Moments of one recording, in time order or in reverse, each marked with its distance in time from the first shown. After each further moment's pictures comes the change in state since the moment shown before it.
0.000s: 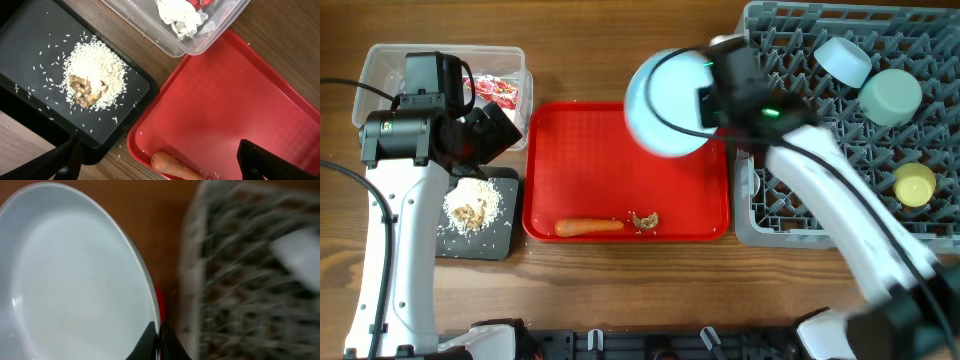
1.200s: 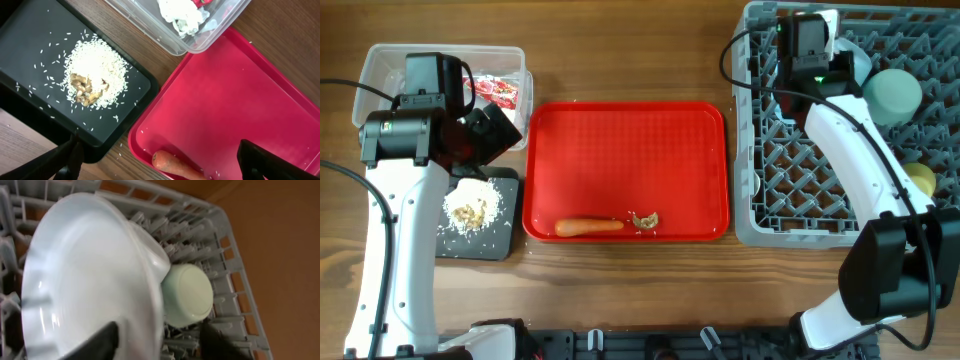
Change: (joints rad) left arm 0.000 0.000 0.000 -0.008 0.001 0.000; right arm -0.280 0.210 0.000 0.150 0.441 -0.273
